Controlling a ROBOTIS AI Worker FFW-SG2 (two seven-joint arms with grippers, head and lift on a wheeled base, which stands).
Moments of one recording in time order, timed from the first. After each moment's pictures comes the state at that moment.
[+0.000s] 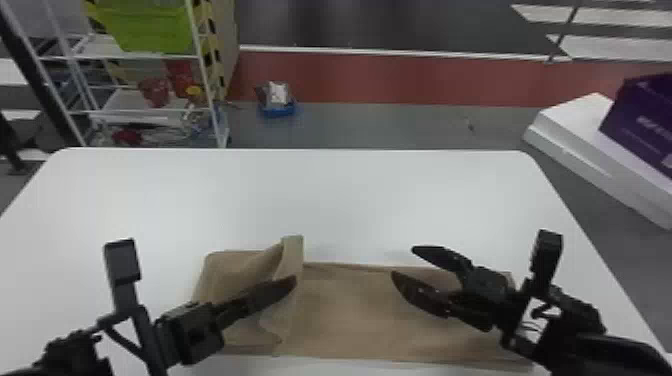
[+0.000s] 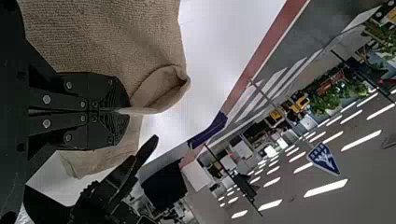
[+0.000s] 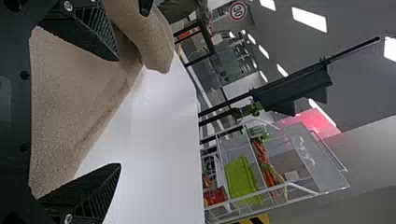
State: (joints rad) left arm 0.31 0.00 0.19 -2.15 0.53 1.10 -0.63; right arm 0.12 -0.06 -0.22 -1.63 -0.14 0.34 1.17
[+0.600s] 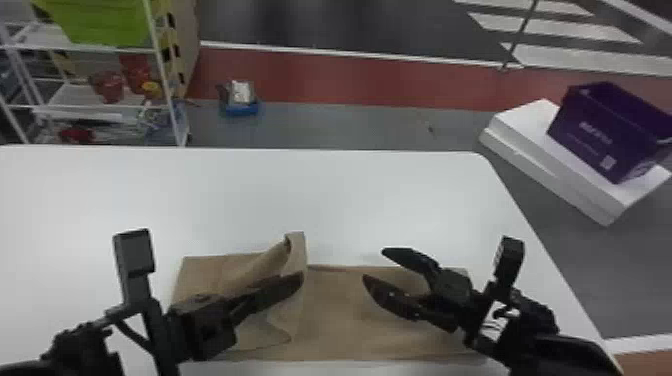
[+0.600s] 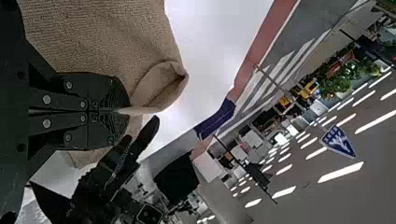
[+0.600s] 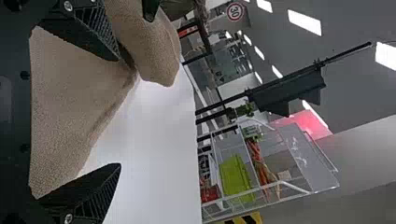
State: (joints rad) left arm 0.28 0.00 0.02 -2.13 0.53 1.03 -0.53; right arm 0.12 -0.10 -0.23 -1.55 -0.19 0.24 1.18
